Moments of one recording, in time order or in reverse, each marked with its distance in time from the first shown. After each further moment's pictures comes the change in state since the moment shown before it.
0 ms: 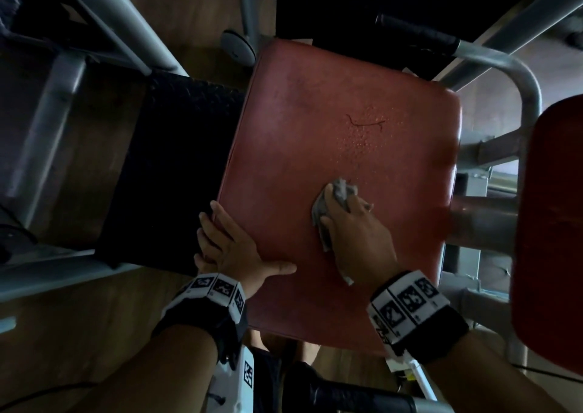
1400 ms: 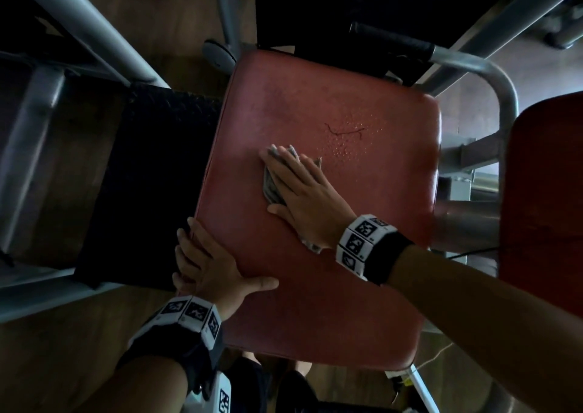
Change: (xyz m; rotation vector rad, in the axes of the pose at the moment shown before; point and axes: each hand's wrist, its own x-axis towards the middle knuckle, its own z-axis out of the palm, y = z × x) left_hand -0.001 0.005 -0.003 -0.001 -0.013 -0.022; right_hand 0.077 0.003 -0.006 -0.285 0.112 -0.520
